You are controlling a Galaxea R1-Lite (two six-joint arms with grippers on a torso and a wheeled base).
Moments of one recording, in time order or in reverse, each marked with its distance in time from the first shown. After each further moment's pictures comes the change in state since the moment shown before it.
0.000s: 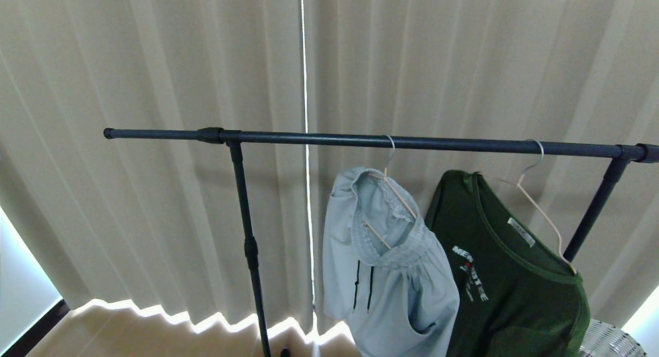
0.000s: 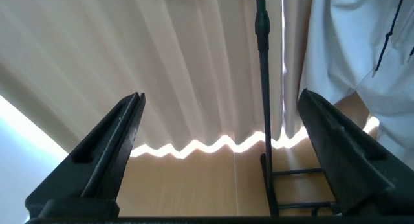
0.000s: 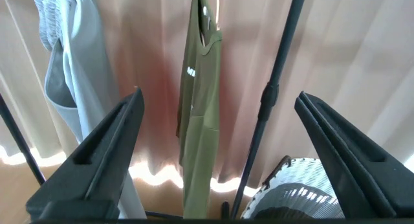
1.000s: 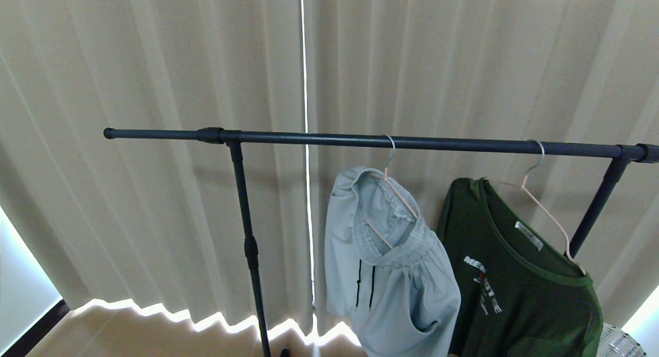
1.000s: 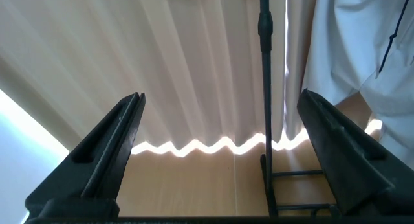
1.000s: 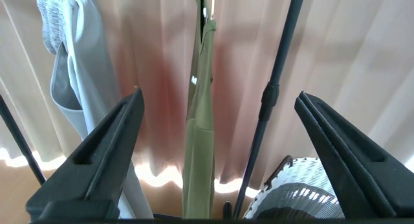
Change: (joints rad) left arm 0.000 0.000 0.003 -0.003 0.016 -0.010; right arm 0.000 0.000 0.003 -0.005 -0.006 0.009
